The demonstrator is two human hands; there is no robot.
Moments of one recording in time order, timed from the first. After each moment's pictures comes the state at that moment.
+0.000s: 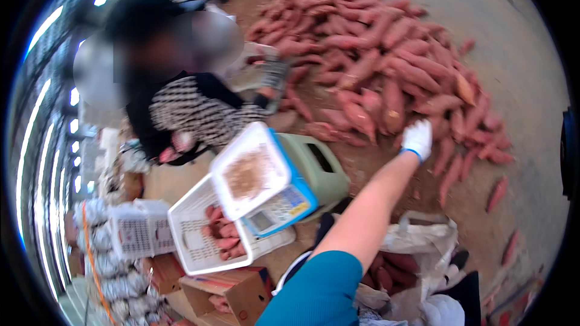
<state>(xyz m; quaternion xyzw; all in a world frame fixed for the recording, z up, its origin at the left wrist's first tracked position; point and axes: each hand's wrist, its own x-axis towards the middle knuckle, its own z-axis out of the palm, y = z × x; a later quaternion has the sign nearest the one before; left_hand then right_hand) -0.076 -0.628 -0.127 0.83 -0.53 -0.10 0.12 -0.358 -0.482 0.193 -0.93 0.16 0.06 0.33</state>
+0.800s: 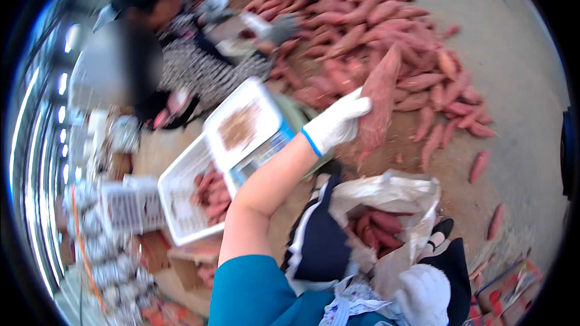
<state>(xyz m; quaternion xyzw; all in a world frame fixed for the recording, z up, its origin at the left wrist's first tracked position) -0.040 -0.455 0.100 0.34 -0.21 -0.63 0.66 -0.388 -0.428 0.229 -0.93 0.21 -0.05 0.30</state>
